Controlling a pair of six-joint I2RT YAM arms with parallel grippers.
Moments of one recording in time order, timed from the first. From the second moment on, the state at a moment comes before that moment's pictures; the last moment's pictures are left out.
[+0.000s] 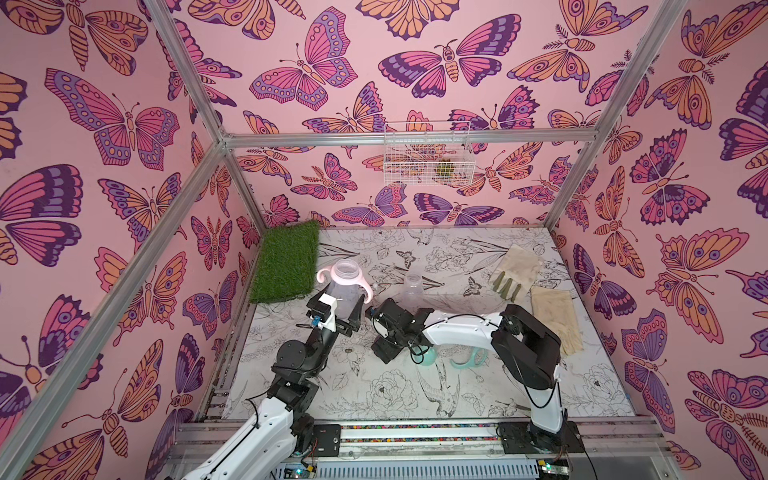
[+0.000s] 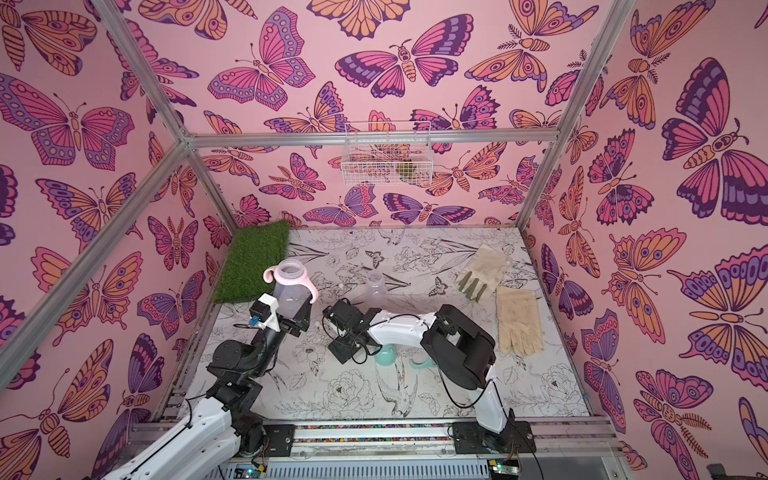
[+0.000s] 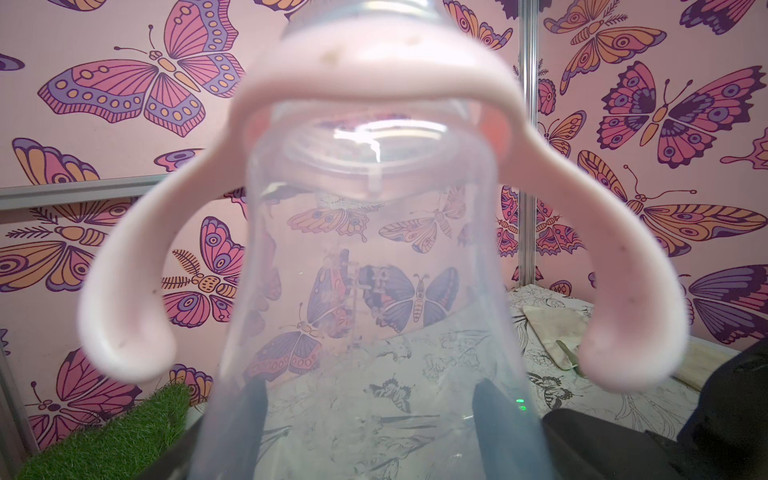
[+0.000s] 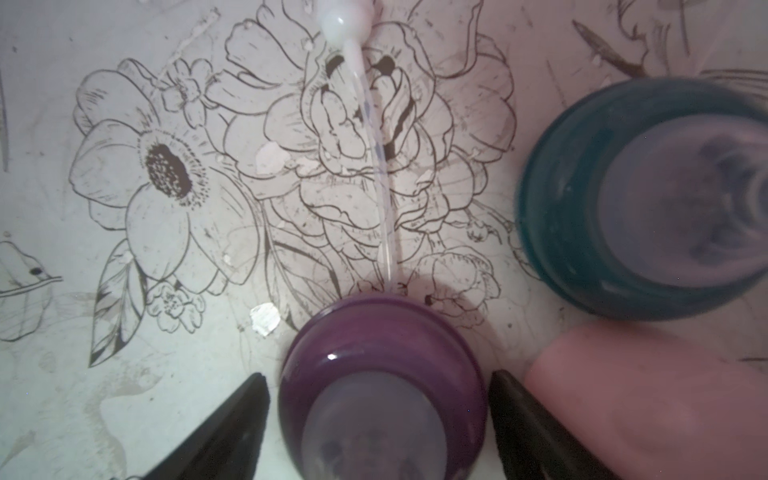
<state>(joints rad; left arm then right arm) -0.46 0.65 0.22 0.72 -0.01 0.12 1.02 2.02 1.32 -0.41 0.00 0.18</state>
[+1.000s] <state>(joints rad) -0.46 0.64 0.22 0.70 -0.01 0.12 1.06 2.04 1.37 -0.48 0.09 0.16</state>
